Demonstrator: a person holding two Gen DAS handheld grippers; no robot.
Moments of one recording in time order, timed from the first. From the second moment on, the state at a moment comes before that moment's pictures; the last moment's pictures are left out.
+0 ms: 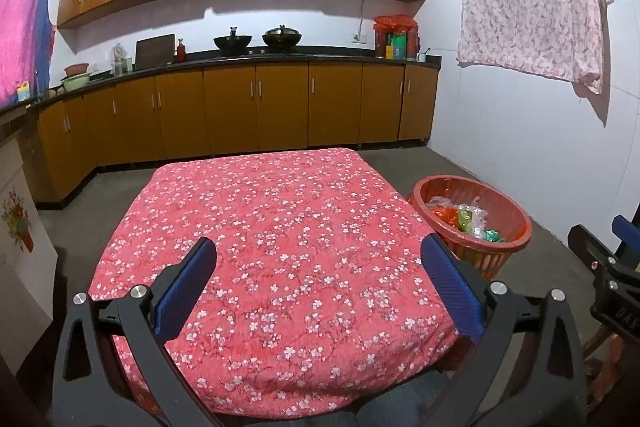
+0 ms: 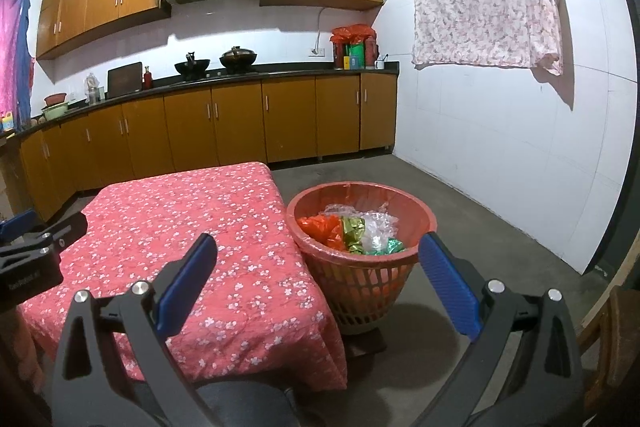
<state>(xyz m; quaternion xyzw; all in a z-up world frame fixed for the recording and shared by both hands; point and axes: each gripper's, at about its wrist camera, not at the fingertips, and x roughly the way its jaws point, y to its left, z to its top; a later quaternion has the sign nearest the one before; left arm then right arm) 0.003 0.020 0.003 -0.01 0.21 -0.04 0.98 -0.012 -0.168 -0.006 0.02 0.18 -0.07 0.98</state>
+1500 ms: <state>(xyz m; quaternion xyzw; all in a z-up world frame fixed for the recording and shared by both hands) -0.006 0.012 0.011 0.00 0.20 -0.06 0.98 -0.020 -0.170 -0.003 0.03 0.17 -0.08 0.98</state>
